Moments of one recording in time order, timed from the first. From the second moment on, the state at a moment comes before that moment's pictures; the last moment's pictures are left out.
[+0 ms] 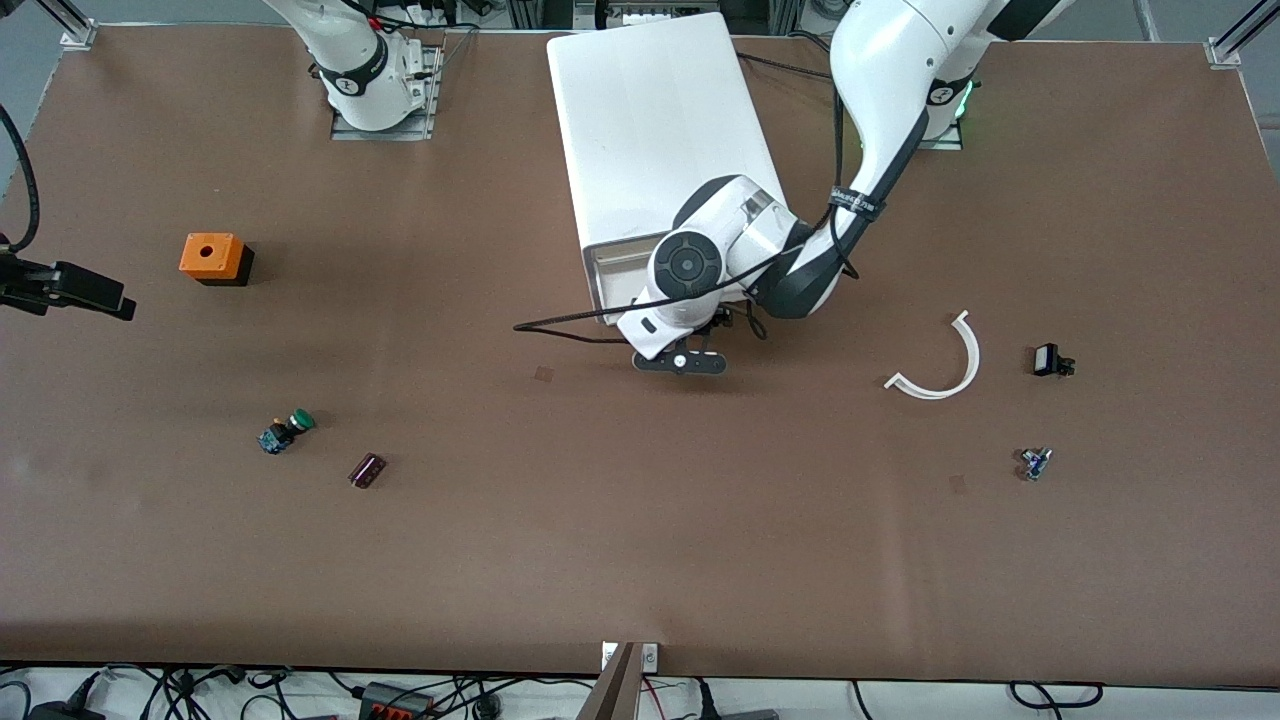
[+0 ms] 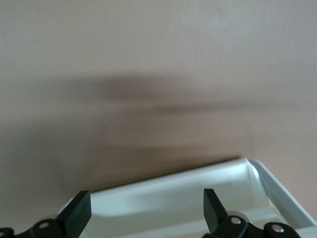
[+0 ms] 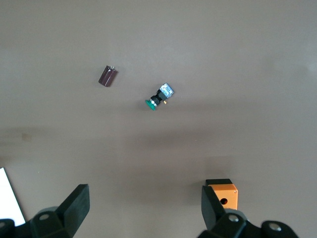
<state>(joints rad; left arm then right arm) -0.51 0.72 -0.26 -1.41 0.01 1.92 -0.69 -0.05 0.26 -0.03 -1.32 0.01 1.52 -0.02</state>
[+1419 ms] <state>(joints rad) -0.50 0.72 -0.29 -1.41 -0.11 1.80 -0.76 -0.04 0.01 -0.01 -1.70 -0.01 1.68 -0.03</state>
